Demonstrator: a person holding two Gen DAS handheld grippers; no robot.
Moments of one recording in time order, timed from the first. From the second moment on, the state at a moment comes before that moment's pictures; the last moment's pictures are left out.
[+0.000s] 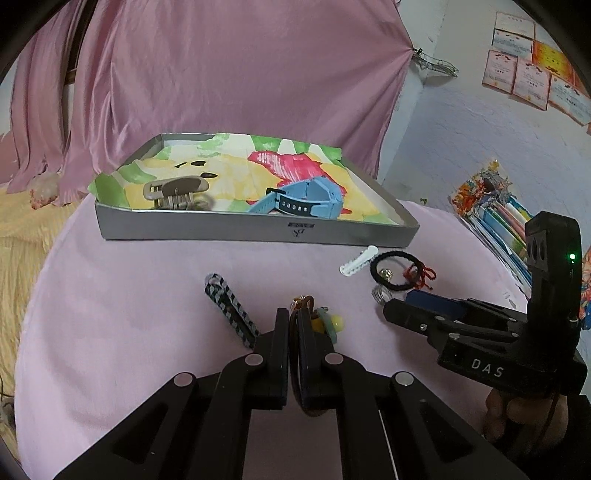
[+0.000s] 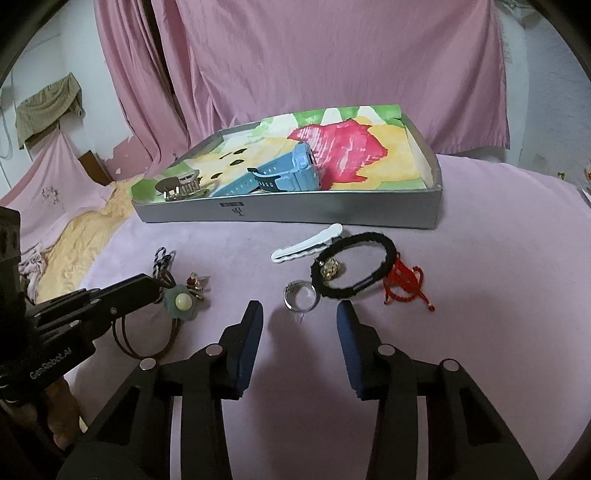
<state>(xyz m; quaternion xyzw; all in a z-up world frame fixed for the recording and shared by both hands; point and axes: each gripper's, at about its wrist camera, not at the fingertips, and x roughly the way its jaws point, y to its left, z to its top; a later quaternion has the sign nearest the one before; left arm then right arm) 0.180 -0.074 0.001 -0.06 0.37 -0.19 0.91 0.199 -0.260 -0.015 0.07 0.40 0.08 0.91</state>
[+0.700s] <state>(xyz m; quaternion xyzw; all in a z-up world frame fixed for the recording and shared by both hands) 0.185 -0.076 0.017 -0.06 0.34 -0.22 0.91 0.206 -0.247 -0.010 0.05 0.40 0.12 0.91</state>
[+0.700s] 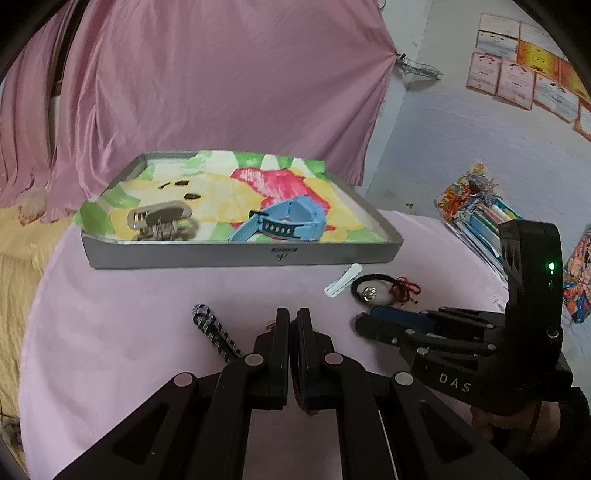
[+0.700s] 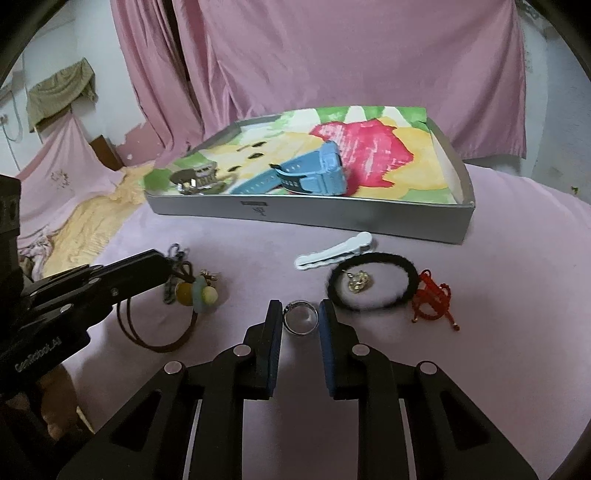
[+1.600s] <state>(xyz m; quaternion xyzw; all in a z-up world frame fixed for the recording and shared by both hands) 0.256 -0.068 0.063 -0.11 0.26 -0.19 0.94 0.267 -0.269 0.036 0.05 0.33 0.09 0.94</state>
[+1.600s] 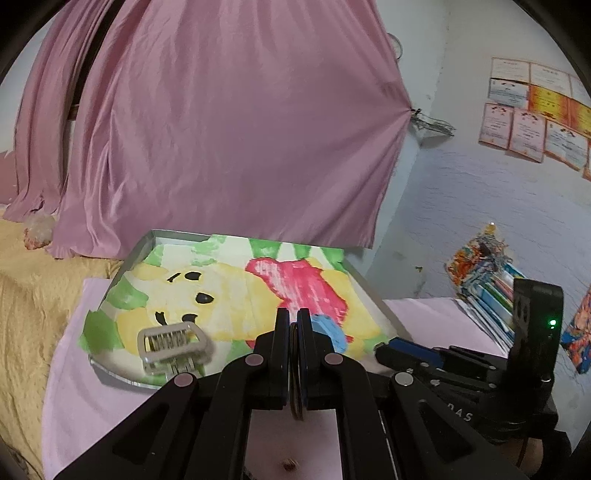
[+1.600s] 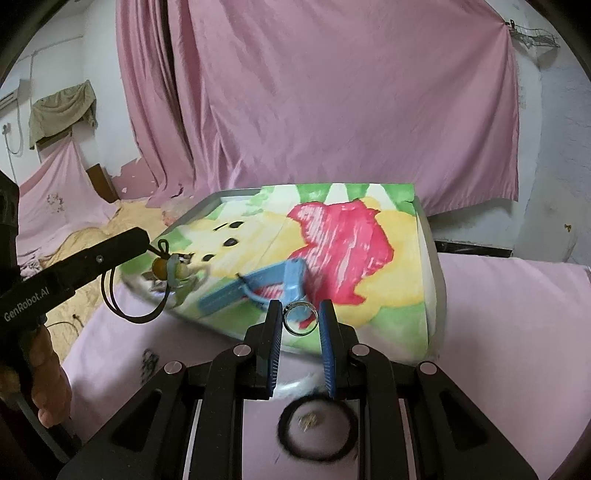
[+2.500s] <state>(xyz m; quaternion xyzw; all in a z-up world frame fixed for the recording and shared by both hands) 0.312 -0.075 0.016 -0.08 0.37 -0.14 0.92 0.322 -0.271 -0.007 0.05 0.40 0.08 0.91</state>
